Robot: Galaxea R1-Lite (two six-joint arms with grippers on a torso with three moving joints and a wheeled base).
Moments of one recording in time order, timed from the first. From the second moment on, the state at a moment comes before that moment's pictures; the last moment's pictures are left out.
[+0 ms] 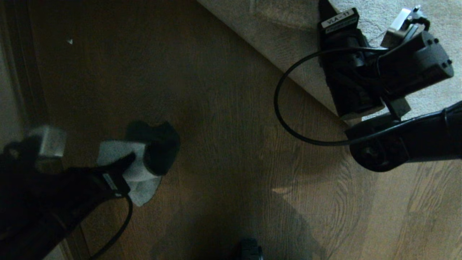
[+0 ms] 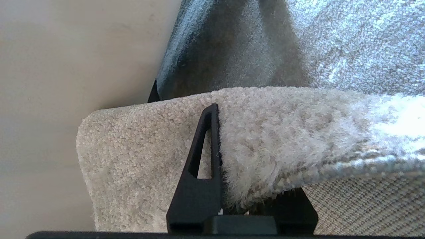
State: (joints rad) left arm -0.50 1.26 -0.30 -0.83 0.30 -0.36; right arm 0.54 1.91 -1.24 -1.52 -0.31 0.71
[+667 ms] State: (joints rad) left arm -0.74 1.46 -0.48 -0.83 0.25 -0.36; right arm 0.54 1.89 -1.23 -1.52 -0.31 0.70
